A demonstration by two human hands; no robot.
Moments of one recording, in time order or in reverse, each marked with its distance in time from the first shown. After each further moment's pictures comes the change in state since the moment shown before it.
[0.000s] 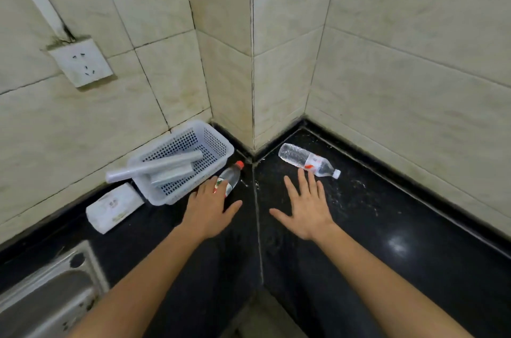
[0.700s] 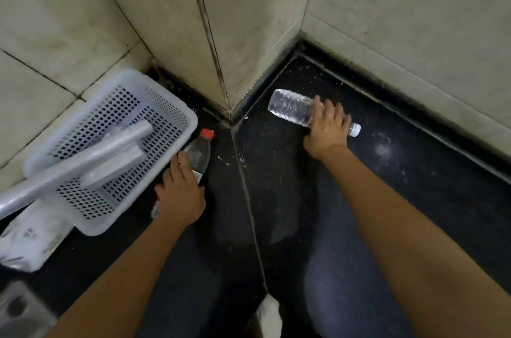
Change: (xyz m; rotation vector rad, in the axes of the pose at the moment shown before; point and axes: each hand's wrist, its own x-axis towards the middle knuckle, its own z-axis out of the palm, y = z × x) left_hand 0.147 -0.060 0.142 0.108 -0.264 -0.197; right_hand 0.214 0.096 0.080 0.121 -0.105 0.439
